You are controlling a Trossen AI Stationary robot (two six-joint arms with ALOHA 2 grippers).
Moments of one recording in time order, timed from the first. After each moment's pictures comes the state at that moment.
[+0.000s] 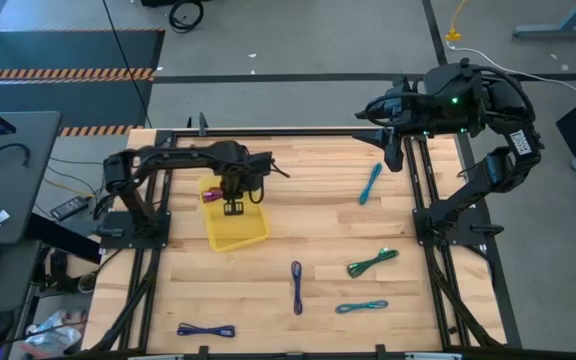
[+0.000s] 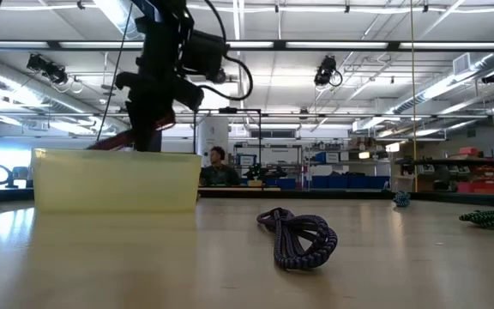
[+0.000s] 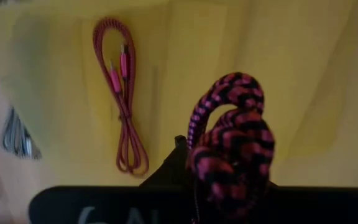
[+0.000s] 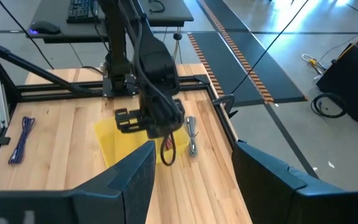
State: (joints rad) left arm 0.29 1.74 1.31 -1.22 -0.06 0.18; right arm -0.05 1.48 2.35 -1.34 0.19 -0.02
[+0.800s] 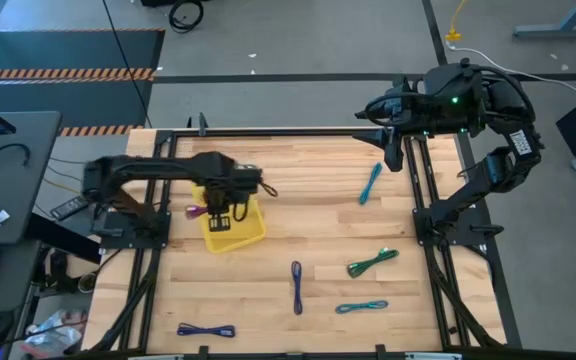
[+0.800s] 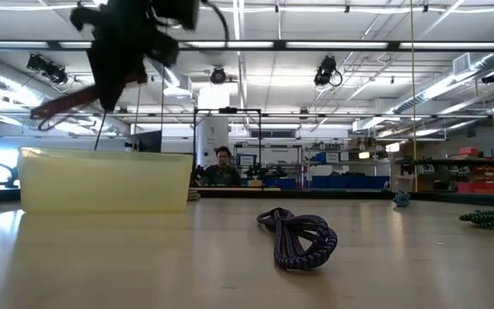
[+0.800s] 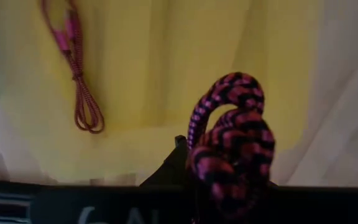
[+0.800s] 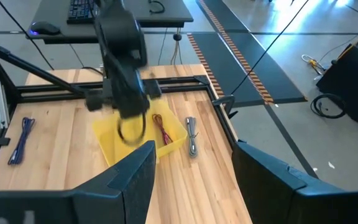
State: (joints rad) left arm 0.13 1.54 1.31 -1.39 -0.01 -0.05; right arm -0.05 1.48 2.35 -1.34 0.19 -0.02
